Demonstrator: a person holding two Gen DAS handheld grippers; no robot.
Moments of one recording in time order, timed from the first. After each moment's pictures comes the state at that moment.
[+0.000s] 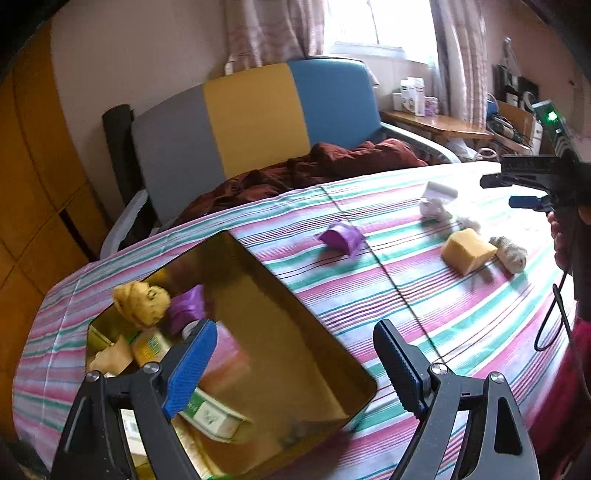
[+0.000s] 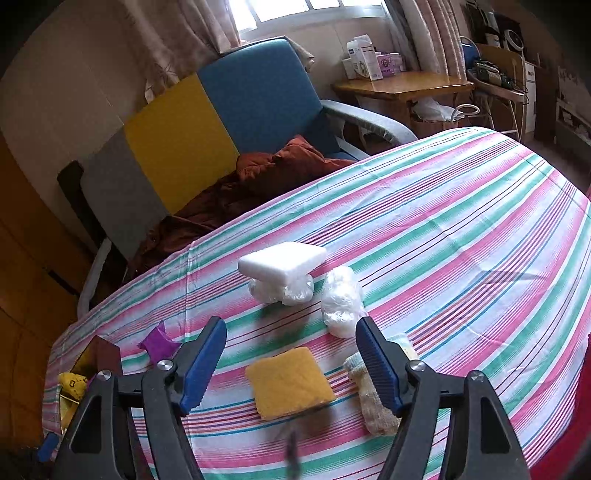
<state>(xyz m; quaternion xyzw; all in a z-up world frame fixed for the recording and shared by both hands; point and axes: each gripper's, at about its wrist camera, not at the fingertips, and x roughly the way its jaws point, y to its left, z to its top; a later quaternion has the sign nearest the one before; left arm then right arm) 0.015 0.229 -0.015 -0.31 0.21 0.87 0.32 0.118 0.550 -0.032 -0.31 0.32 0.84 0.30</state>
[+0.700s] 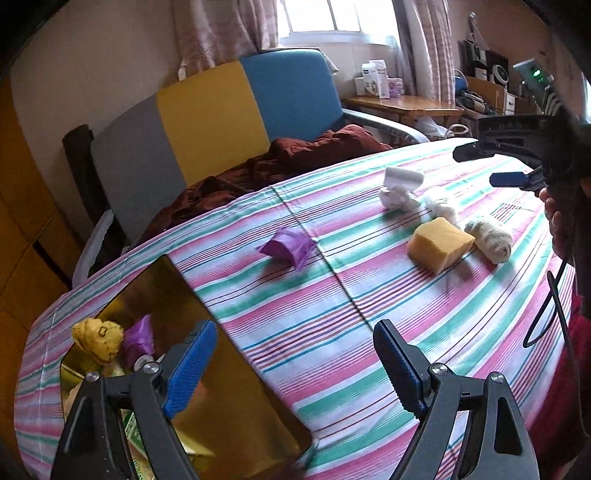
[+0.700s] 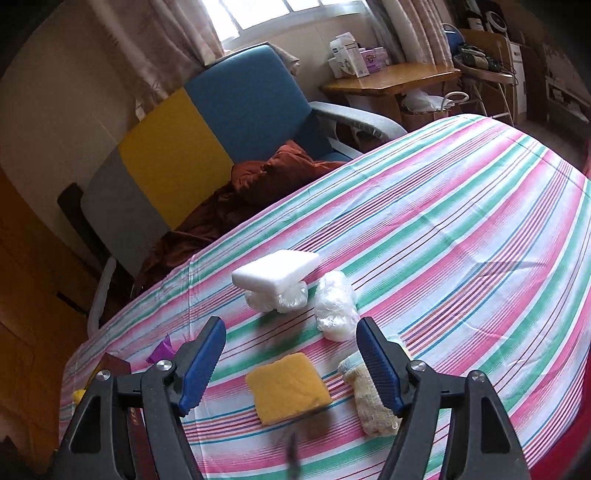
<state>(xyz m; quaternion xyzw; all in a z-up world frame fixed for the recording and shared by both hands) 0.024 0.292 -0.029 -0.31 0.25 0.84 0.37 0.133 0.565 -0.032 -0.29 0.36 0.83 0.30</state>
